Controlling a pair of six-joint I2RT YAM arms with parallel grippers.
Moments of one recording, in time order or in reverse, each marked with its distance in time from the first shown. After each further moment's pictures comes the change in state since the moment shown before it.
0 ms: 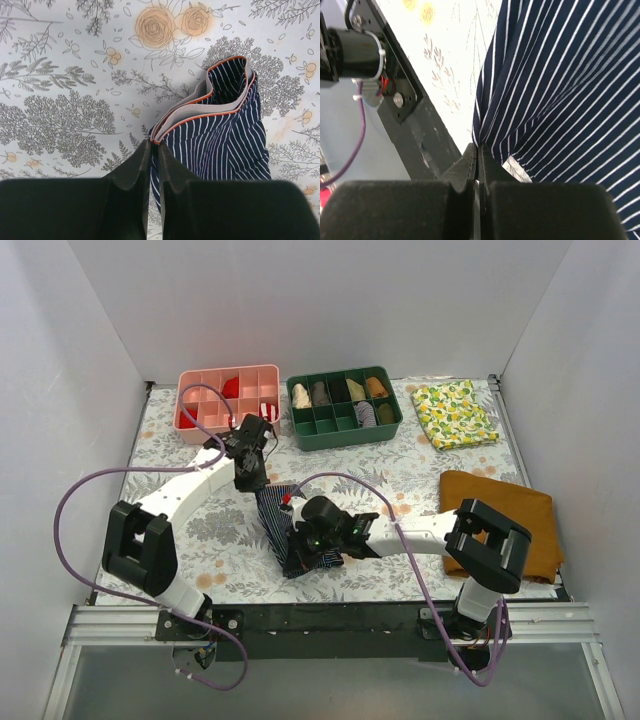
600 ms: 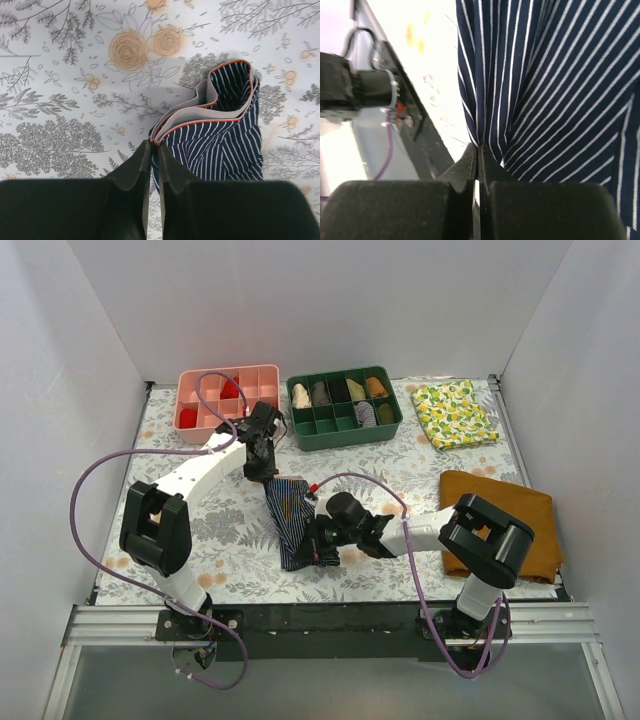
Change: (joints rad) left arm -0.004 0.166 0.170 -0.035 0.032 0.083; right arm -0.117 0.017 -0.180 0.303 -0.076 0.196
